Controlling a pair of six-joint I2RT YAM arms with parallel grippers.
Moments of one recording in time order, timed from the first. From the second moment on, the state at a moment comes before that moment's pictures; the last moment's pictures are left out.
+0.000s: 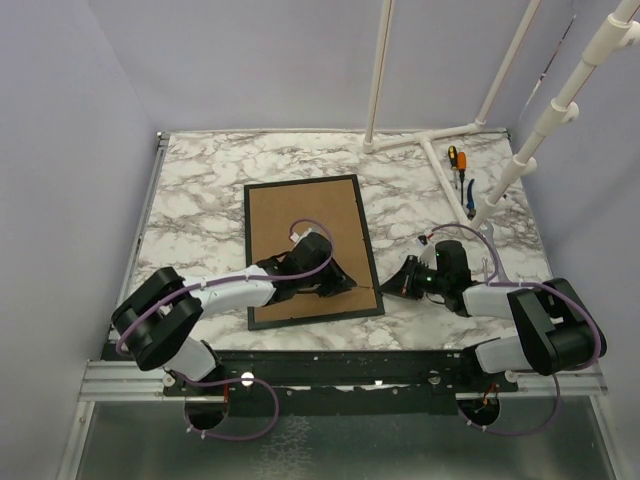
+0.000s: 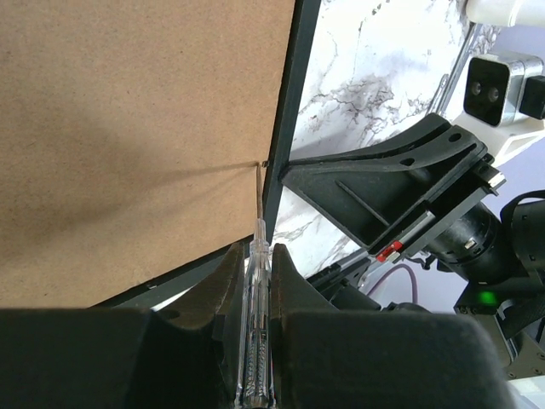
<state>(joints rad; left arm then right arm) -0.88 1.48 0.72 0.04 0.09 -1.34 0.29 1.39 0.27 0.43 -0.62 0.68</state>
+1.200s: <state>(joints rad) -0.83 1.48 0.72 0.02 0.14 -1.27 0.29 1.39 0.27 0.43 -0.63 0.68</state>
